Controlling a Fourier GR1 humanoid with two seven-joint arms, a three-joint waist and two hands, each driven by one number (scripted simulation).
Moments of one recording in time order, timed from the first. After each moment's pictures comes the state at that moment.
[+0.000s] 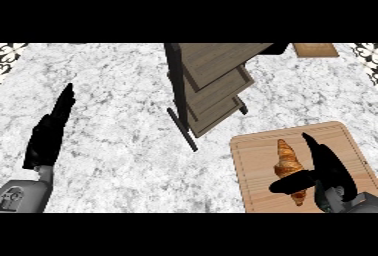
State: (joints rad) left arm -0.16 0.39 -0.07 -1.44 -0.03 0.20 0.06; right arm -0.18 -0.66 0.54 -1.67 0.07 -0.29 1.15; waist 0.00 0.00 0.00
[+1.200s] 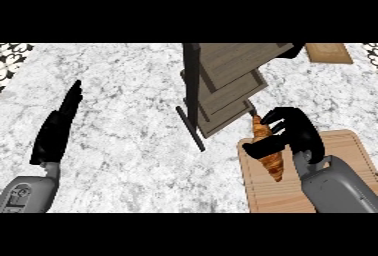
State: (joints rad) left arm -0.18 0.34 -0.05 -1.45 -0.09 0.15 0.07; right arm -0.41 -0.45 0.47 -1.59 0.28 -0.23 1.15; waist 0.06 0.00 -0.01
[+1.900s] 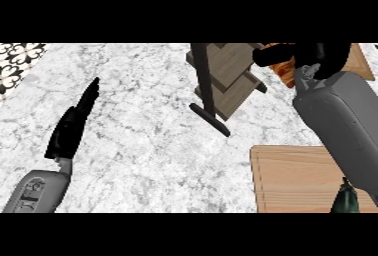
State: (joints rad) left arm -0.23 0.32 -0.11 -1.44 -0.10 0.12 0.08; right arm -0.91 -0.43 0.34 -1.32 0.72 -0.28 1.17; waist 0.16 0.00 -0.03
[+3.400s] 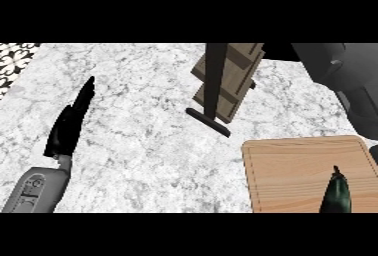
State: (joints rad) left arm -0.24 0.31 -0.09 -1.40 -0.11 0.14 0.08; right arm -1.76 -0.25 0.17 -0.45 1.31 0.10 1.25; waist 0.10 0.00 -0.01
